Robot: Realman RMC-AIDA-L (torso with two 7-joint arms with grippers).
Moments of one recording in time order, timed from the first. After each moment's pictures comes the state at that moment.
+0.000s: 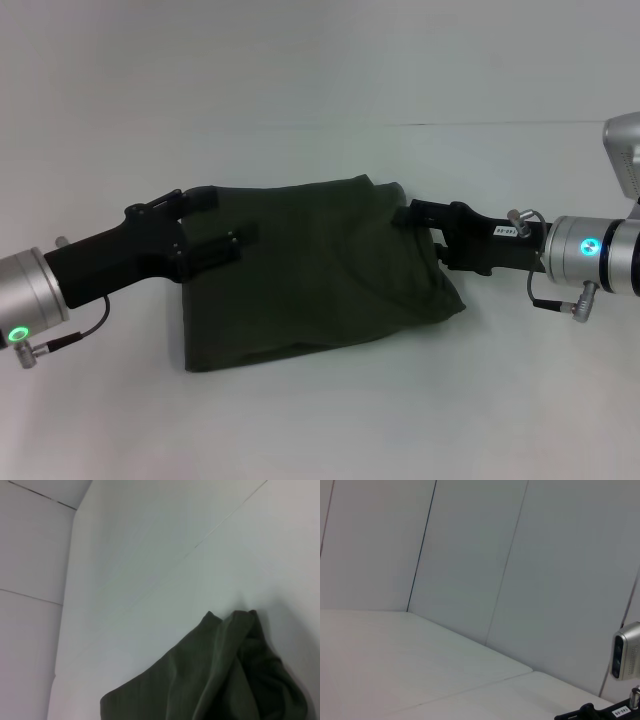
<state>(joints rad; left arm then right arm) -0.49 -2.15 0.55 0.62 1.85 1.47 -1.29 0.76 2.07 -0.68 -0.32 -2.01 -0.99 2.40</state>
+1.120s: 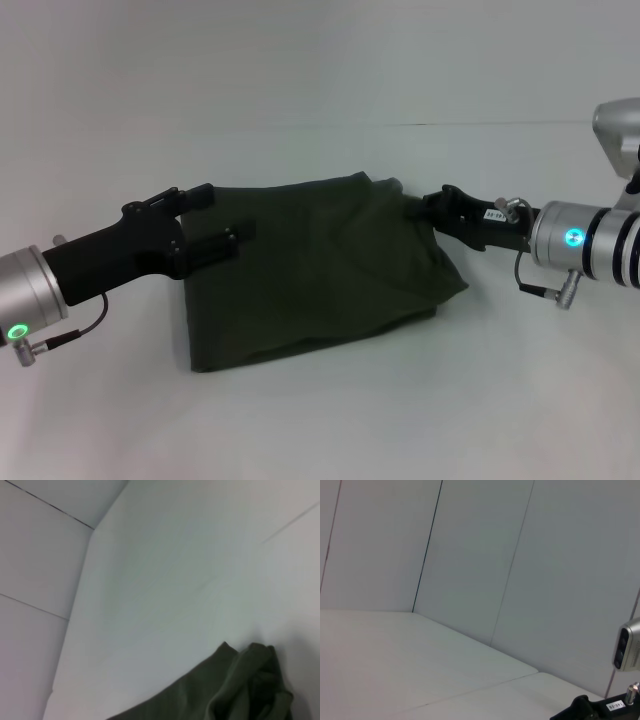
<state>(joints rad) -0.49 -2.15 0.54 0.62 1.85 1.46 -1.29 0.78 2.09 -0.67 -0.28 -1.91 -0.91 2.21</state>
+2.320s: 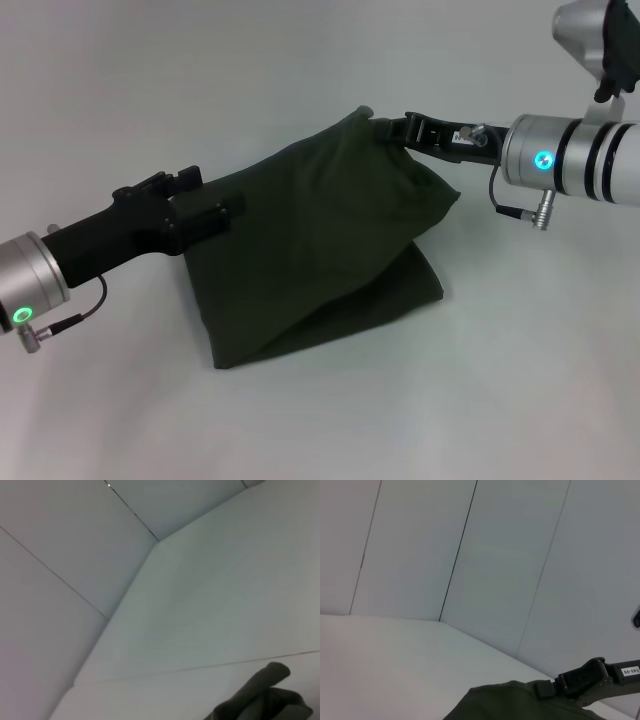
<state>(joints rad) -0.51 -2.15 0.53 0.58 1.80 1.38 -1.30 0.90 2.08 -0.74 -0.37 -1.88 -0.89 2.06</state>
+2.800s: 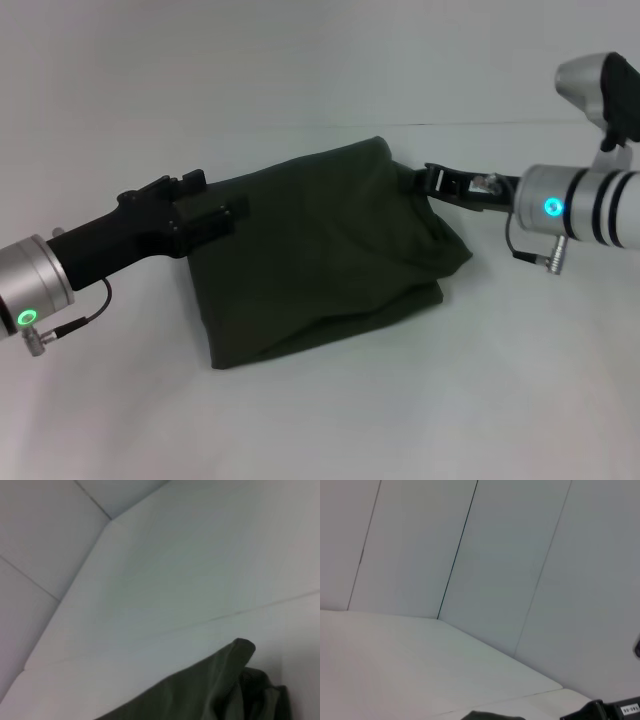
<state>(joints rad) -0.51 -2.15 0.53 0.57 1.80 1.38 -1.30 0.84 2.08 -0.81 -0.32 -1.88 -0.80 2.08</state>
